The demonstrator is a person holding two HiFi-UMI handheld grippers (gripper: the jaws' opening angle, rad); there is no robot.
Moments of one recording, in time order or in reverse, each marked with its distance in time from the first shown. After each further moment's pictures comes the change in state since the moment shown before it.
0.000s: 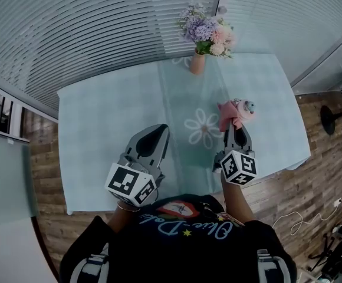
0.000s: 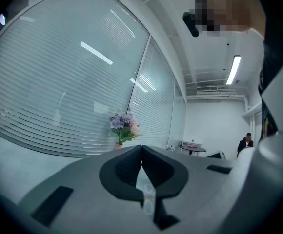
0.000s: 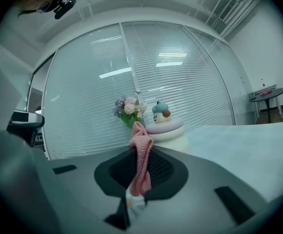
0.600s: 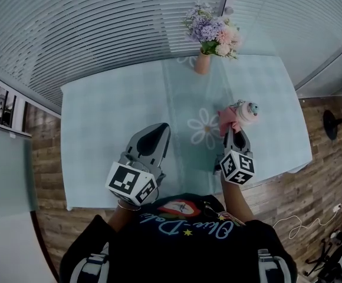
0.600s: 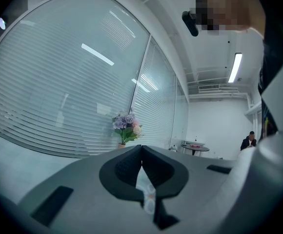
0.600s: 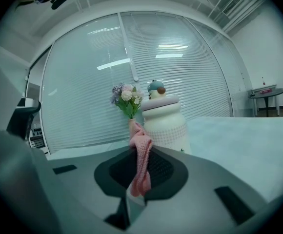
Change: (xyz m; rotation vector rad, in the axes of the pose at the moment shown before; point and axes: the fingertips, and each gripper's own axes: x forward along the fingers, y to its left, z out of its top) left arm -0.003 0.005 0.001 0.013 0.000 0.036; right arm 0.006 -0.009 -0.037 -0.007 0.100 -0.016
